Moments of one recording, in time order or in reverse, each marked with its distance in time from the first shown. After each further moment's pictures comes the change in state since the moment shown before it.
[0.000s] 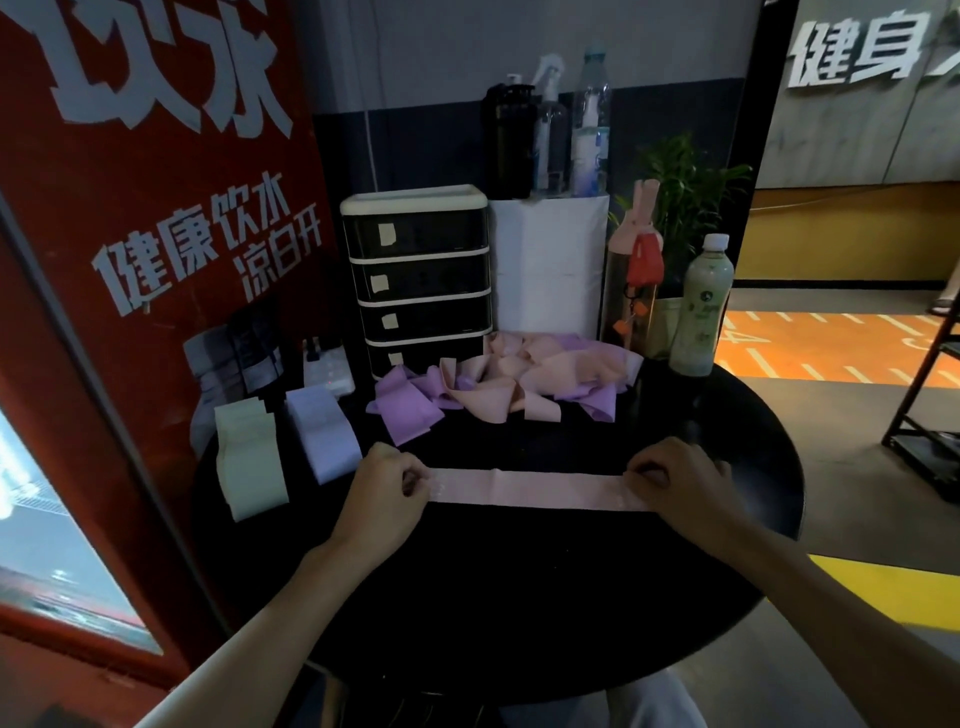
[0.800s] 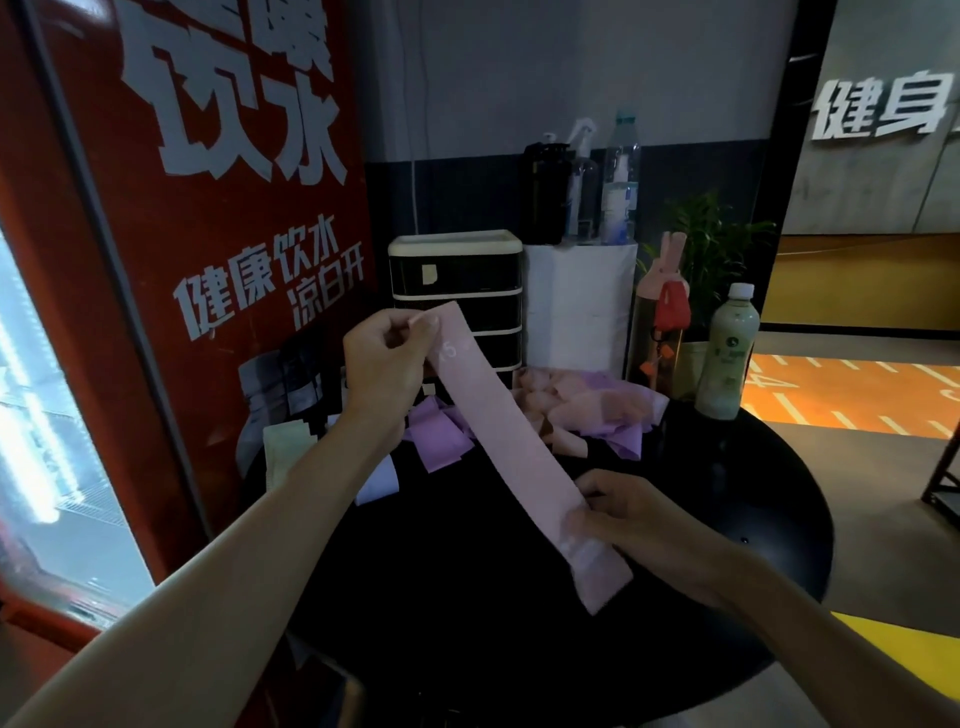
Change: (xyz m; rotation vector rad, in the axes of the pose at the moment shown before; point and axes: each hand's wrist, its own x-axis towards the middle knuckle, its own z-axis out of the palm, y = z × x) left_hand 0.051 0.092 -0.105 -0.777 0.524 -0.014; right_hand -0.028 -0.089 -0.015 1.000 -0.509 -0.094
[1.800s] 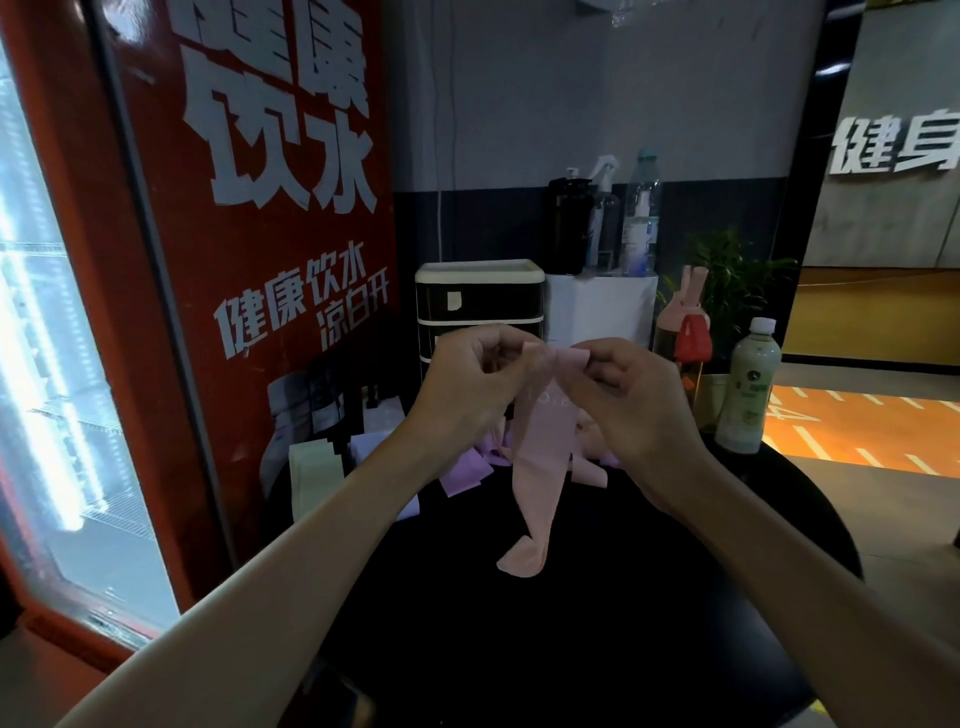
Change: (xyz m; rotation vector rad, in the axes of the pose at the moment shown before) left_hand -0.034 0.051 0.011 0.007 -0.450 0.168; right_hand 0.027 -0.121 0.042 -0.112 0.444 -0.554
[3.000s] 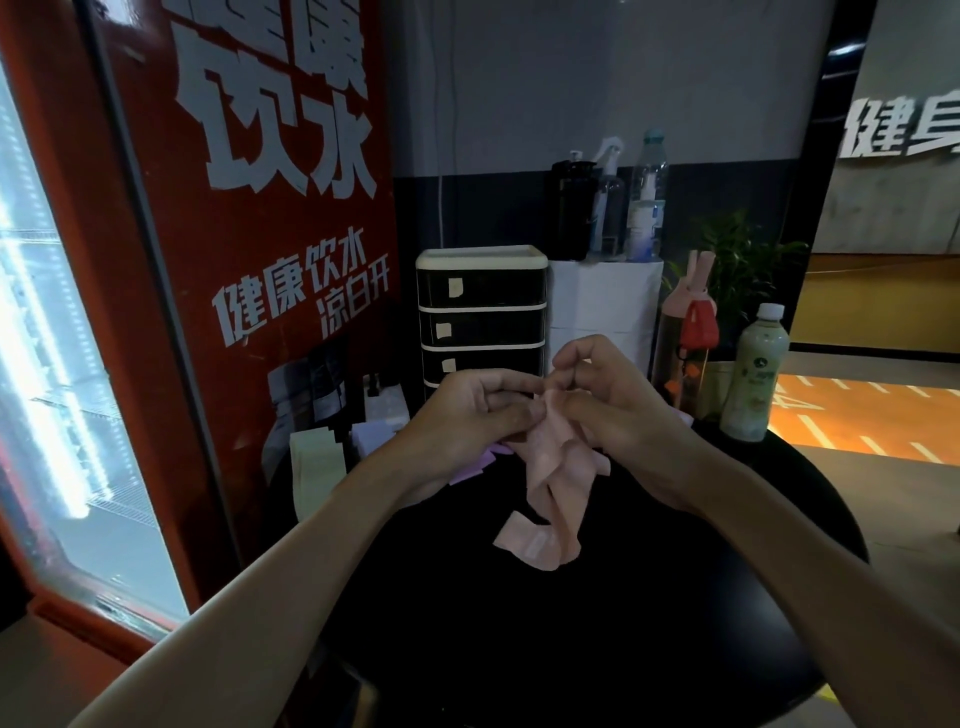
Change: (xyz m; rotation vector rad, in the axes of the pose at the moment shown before) left_hand -0.019 -0.032 -0.007 -0.207 -0.252 -0.313; right_hand -0.002 0.014 -0.001 0.049 -0.321 0.072
